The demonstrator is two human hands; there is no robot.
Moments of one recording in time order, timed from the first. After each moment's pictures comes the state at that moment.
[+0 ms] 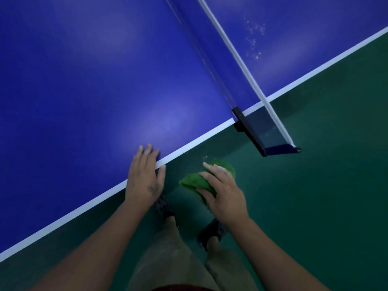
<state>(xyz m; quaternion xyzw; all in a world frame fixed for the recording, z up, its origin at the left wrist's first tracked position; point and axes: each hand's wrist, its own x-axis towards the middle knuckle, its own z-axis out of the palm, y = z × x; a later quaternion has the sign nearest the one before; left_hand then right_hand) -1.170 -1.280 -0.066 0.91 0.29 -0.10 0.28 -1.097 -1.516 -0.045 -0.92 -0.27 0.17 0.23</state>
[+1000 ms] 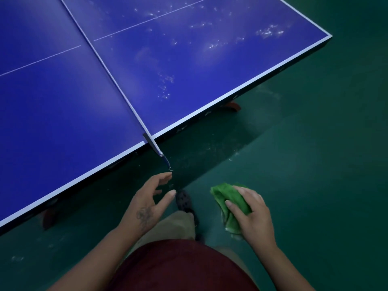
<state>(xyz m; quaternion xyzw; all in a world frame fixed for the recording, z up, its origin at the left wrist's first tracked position) -1.077 -1.641 0.113 0.84 0.20 -0.02 0.50 -0.980 -1.938 0.078 -0.88 -0.12 0.11 0.45</state>
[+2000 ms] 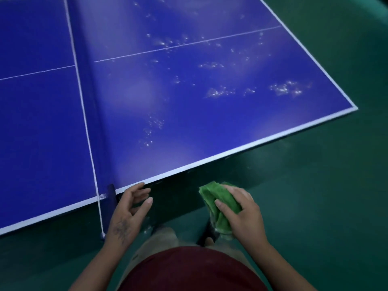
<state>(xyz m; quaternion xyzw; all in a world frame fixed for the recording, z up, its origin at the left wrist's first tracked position) -0.810 -1.643 0.091 0.68 0.42 0.13 0.59 -0.608 -1.888 0.101 -0.83 -0.24 0.19 0.46</state>
